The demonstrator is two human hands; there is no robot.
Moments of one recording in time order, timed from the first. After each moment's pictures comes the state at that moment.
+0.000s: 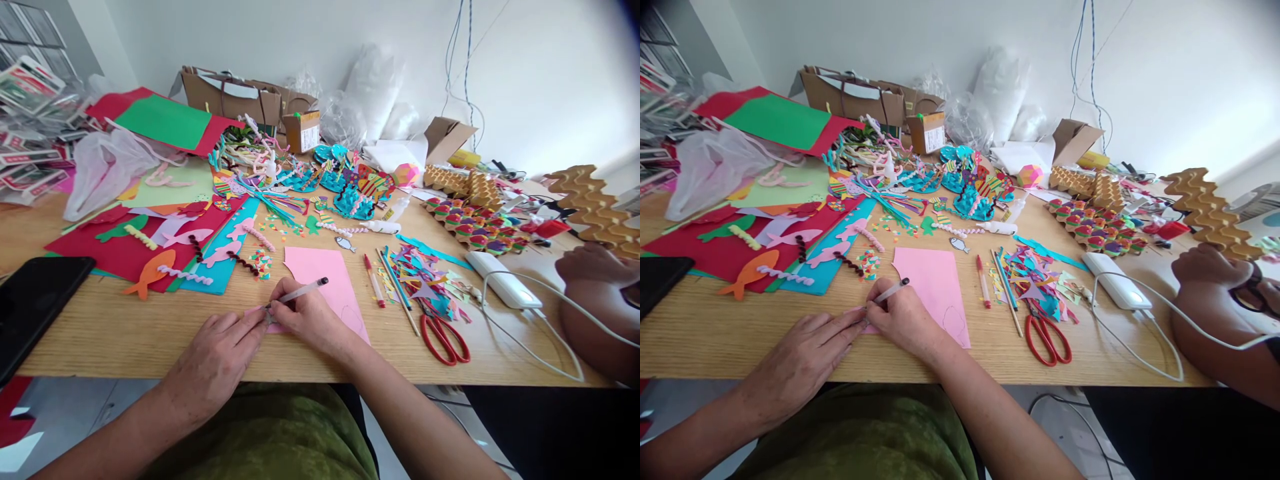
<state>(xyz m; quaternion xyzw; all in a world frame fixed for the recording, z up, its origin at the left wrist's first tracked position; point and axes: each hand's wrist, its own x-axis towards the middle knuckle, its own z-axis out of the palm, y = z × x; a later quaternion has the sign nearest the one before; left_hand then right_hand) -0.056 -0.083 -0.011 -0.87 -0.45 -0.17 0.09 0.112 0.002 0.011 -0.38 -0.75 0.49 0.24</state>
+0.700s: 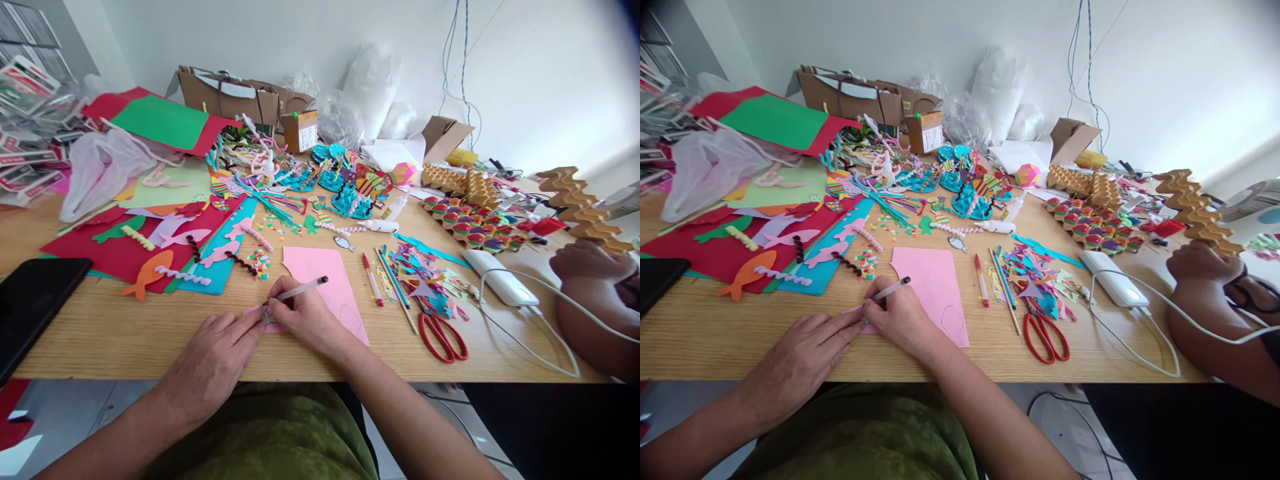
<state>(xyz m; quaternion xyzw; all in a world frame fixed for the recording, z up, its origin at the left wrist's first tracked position) -0.057 -0.082 -0.017 -0.87 -0.45 -0.17 0.09 0.109 0.000 0.005 -0.39 -0.72 0.50 0.27</state>
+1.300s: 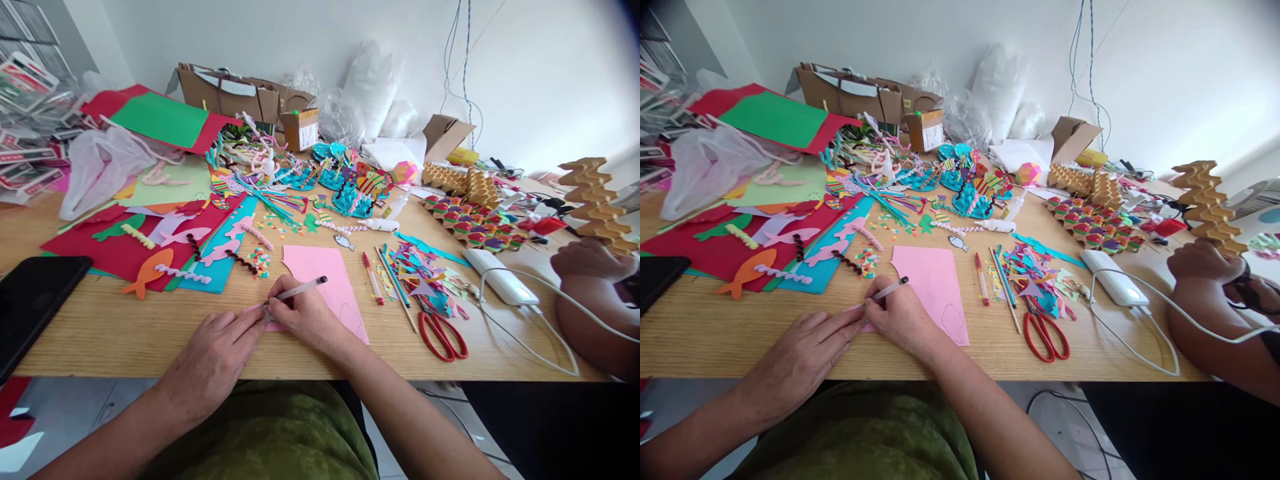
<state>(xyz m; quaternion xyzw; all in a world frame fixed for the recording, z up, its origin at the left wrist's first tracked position) -0.057 -0.082 -0.015 -0.87 -0.45 -0.18 0.09 0.109 -0.002 0.010 -0.40 -0.74 0.48 0.25</state>
